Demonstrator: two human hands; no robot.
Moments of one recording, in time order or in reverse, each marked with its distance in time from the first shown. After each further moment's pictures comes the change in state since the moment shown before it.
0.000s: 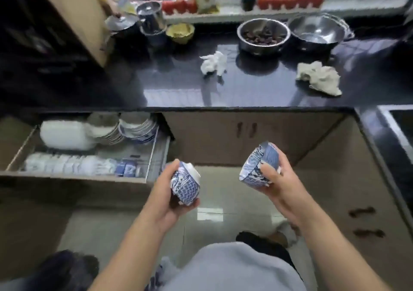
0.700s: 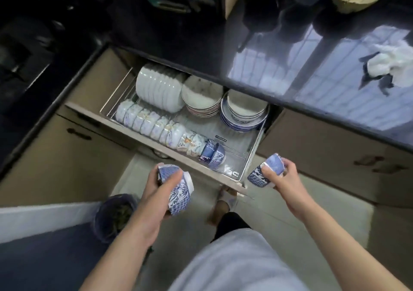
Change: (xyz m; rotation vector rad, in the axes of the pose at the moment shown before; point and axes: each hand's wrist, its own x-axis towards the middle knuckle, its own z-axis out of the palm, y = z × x) left_hand -0.028 0.110 -0.359 -0.062 0.522 0.146; right_hand 0.180 0.193 0.312 -0.807 -0.130 0.337
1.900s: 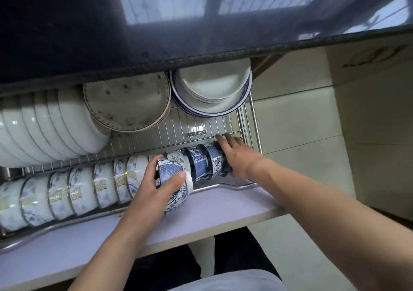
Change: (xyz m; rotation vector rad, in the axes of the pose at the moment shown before) left_hand 0.312 0.093 0.015 0.838 -0.593 -0.129; right_hand 0.241 0.054 0.157 -1.017 -0.147 0.179
